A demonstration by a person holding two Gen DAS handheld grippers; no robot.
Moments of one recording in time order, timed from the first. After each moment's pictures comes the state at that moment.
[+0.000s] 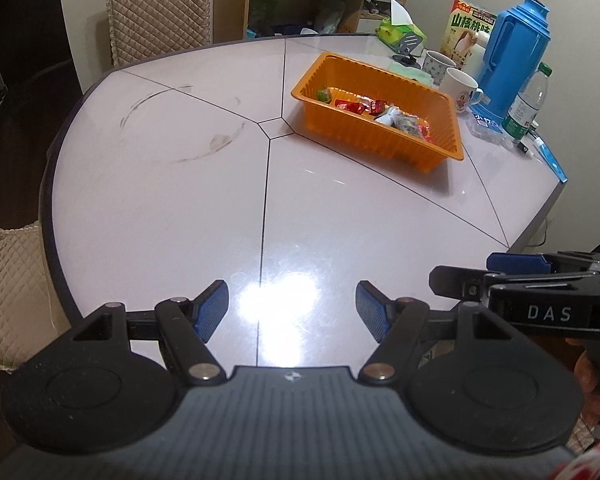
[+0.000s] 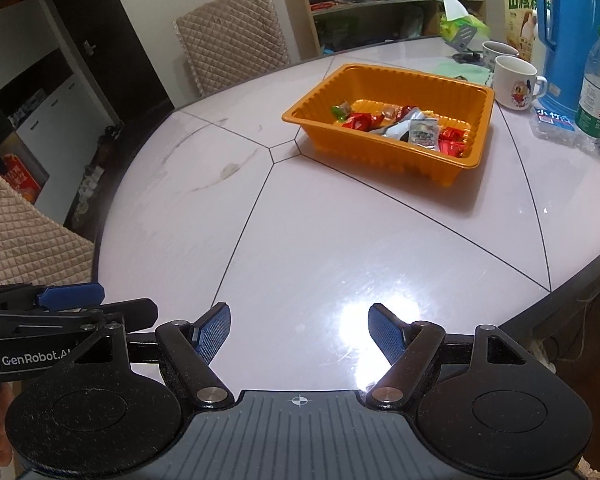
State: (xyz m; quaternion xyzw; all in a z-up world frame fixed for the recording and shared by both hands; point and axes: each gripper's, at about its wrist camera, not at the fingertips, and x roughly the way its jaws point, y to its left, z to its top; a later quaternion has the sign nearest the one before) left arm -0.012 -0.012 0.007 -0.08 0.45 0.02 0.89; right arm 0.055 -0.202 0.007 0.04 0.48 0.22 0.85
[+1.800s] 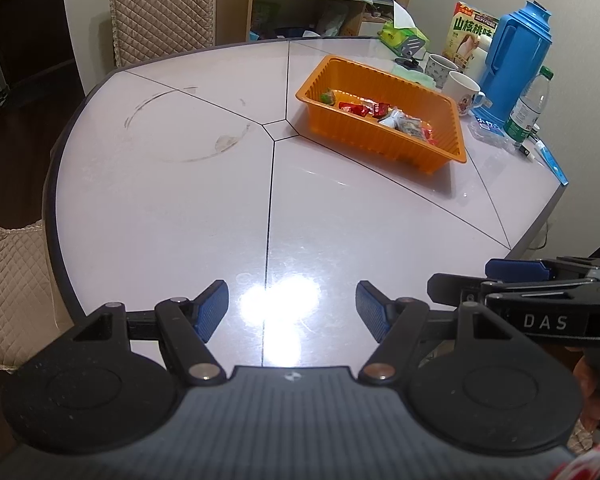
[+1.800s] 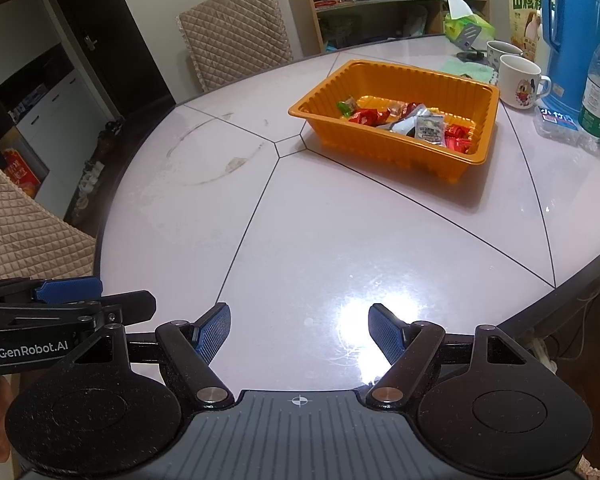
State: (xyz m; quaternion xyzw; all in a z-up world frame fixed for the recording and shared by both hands) left arm -0.016 -0.009 0.007 -0.08 0.45 0.03 0.89; right arm 0.051 -0.192 0.004 0.04 0.48 0.22 0.85
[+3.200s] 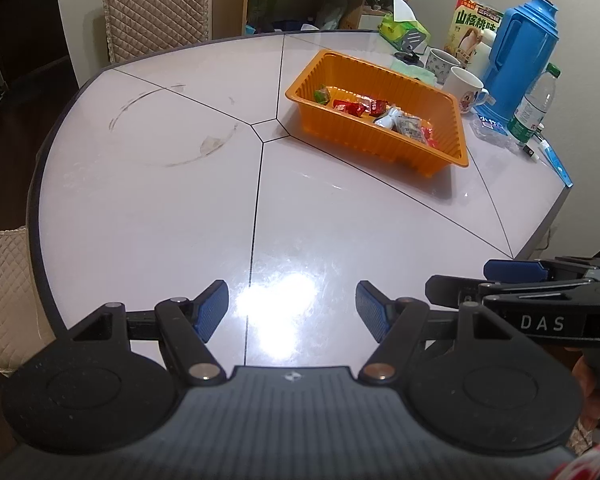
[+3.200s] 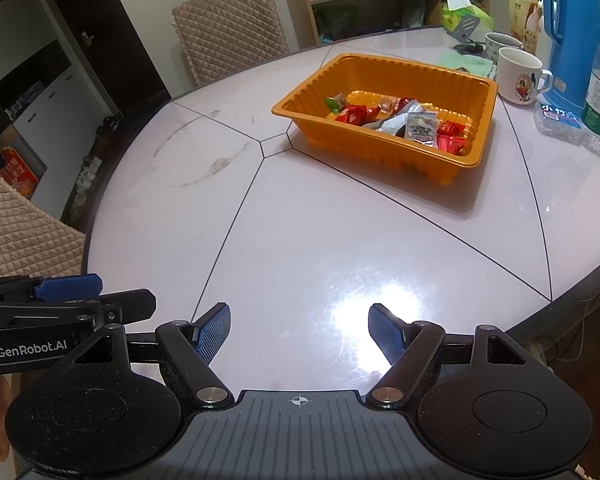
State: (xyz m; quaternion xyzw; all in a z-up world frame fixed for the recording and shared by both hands) left arm 0.002 -0.016 0.001 -0.08 0.46 0.03 0.88; right arm 0.070 -0.204 -0.002 0.04 0.49 0.22 0.84
